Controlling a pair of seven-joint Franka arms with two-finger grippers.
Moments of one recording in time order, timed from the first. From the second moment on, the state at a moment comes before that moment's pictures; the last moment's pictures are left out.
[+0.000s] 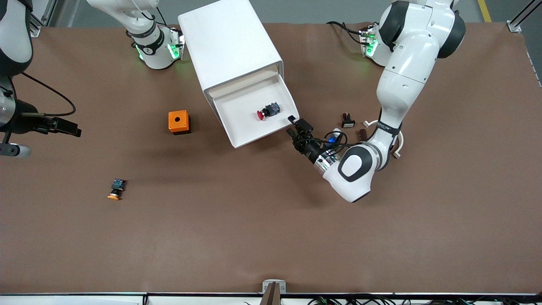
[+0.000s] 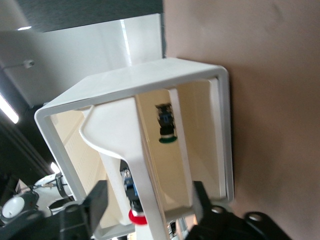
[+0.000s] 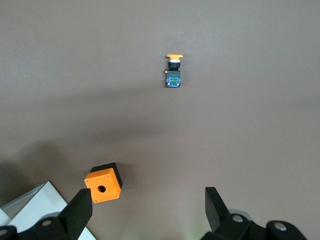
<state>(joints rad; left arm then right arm) -0.36 0.97 -0.07 -1.31 -1.07 1.34 -2.09 -0.01 0.12 -0.06 -1.60 0.02 1.56 0.06</state>
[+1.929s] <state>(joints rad) -0.67 0.82 0.44 -1.13 -0.81 1.70 -0.90 0.59 0.12 -0.05 -1.67 0.12 1.72 1.35</state>
